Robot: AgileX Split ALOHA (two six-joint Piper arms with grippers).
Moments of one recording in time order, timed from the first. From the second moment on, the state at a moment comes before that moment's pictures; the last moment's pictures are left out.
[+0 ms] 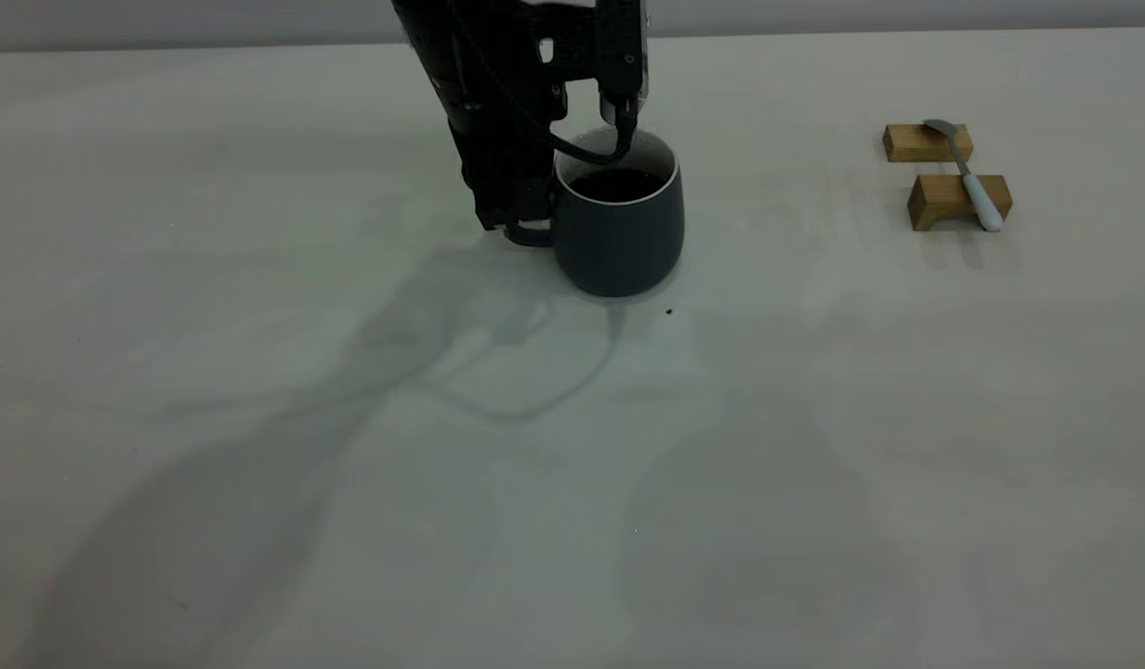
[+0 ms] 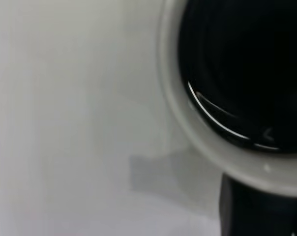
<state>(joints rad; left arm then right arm) -0.50 2.47 -1.71 -0.05 0.45 1.12 0.05 0.02 -0.47 0.10 1.14 -0.16</state>
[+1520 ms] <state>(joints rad) -0.50 1.63 -1.51 0.03 1.17 0.10 0.05 0.02 -0.47 0.10 1.14 -0.16</state>
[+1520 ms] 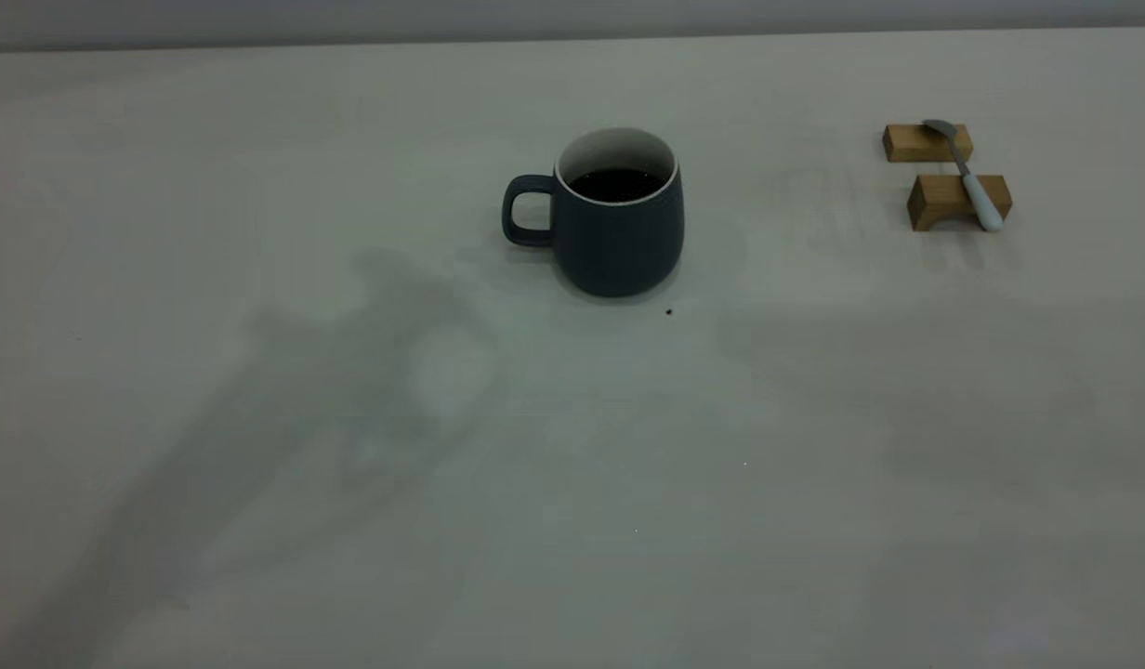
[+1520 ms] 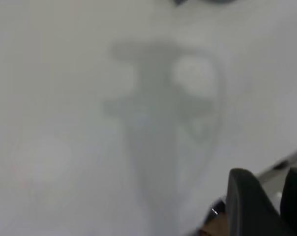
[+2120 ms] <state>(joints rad) -0.20 0.75 -0.65 -0.02 1.14 -0.01 0.05 0.02 -0.47 0.10 1.14 -0.16</state>
